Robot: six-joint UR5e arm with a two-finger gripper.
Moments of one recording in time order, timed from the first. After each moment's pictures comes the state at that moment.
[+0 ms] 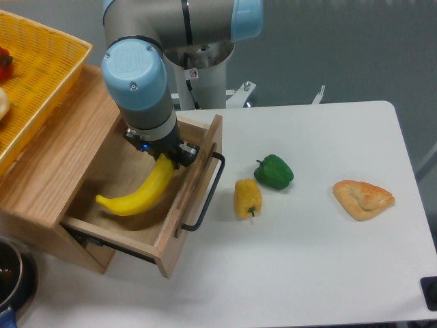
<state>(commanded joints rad) 2.20 -1.86 -1.29 -1.68 1.60 0.52</state>
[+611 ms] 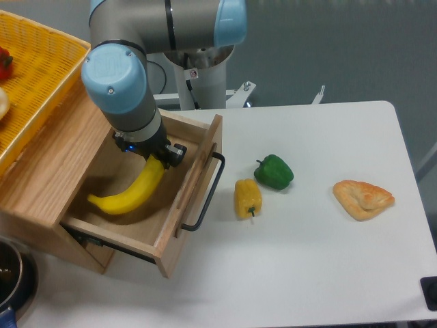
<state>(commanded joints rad) 2.16 -1.86 -1.34 -1.66 1.64 0.50</state>
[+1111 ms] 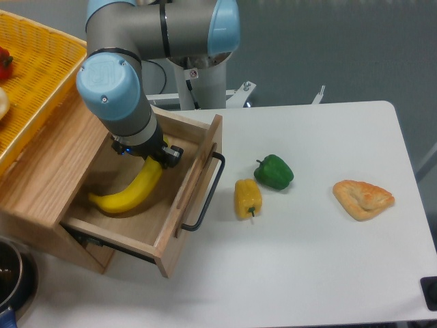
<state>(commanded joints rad) 2.16 -1.86 -1.35 -1.66 1.64 0.50</state>
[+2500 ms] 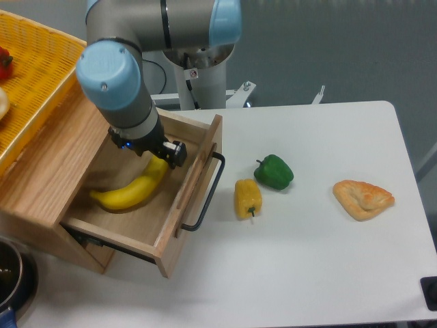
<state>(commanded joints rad) 2.19 -1.80 -1.33 -1.58 1.65 0.52</state>
